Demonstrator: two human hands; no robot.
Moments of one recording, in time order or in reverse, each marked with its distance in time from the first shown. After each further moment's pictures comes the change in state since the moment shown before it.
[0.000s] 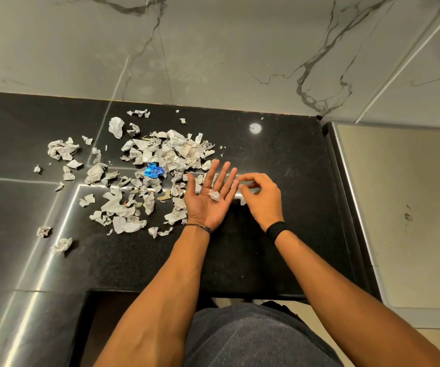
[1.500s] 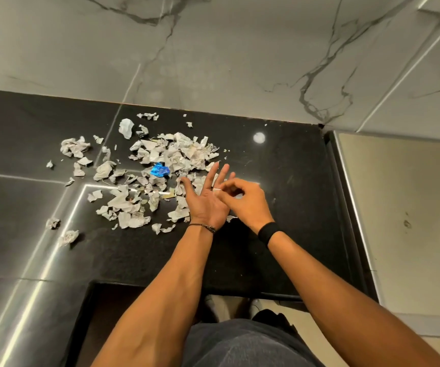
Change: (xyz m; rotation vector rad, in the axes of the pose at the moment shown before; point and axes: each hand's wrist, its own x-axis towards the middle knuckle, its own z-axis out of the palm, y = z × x) left_hand -0.009 -0.004 0.007 0.090 0.010 0.127; right_hand -0.015 -0.031 0.013 0.057 -0.249 -0.016
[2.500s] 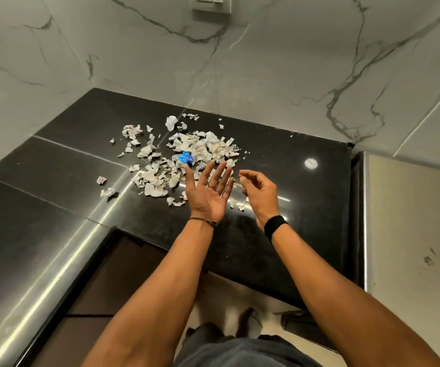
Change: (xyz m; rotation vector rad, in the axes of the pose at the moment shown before) left_hand -0.090 -0.036 0.051 0.212 0.259 0.406; right_hand -0.016 0.018 -0.044 0.528 -0.082 0.062
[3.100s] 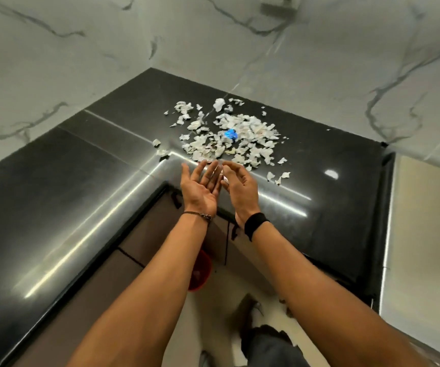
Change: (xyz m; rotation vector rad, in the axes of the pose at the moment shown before) left_hand -0.068 0.043 -0.142 -0.040 0.091 0.102; right_hand -0.155 -0.011 0.122 0.191 -0.200 0.047
